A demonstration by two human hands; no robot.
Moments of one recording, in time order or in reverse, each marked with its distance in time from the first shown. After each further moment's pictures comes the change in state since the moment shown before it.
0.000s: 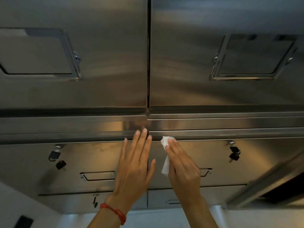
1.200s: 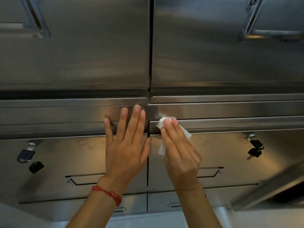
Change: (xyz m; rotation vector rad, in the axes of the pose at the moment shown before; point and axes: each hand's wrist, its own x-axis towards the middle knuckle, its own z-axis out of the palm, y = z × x) left_hand 0.020 -0.044 0.056 0.223 0.281 0.085; right_hand 0.007 0.013 0.058 -0.089 0.224 -0.134
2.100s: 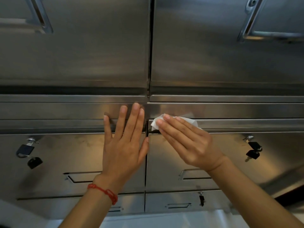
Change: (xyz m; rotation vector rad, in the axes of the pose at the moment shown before) left_hand 0.001 -0.001 -0.004 0.001 -0.045 -0.012; right_hand 0.041 0.059 -0.022 -0.038 -0.295 -0.680
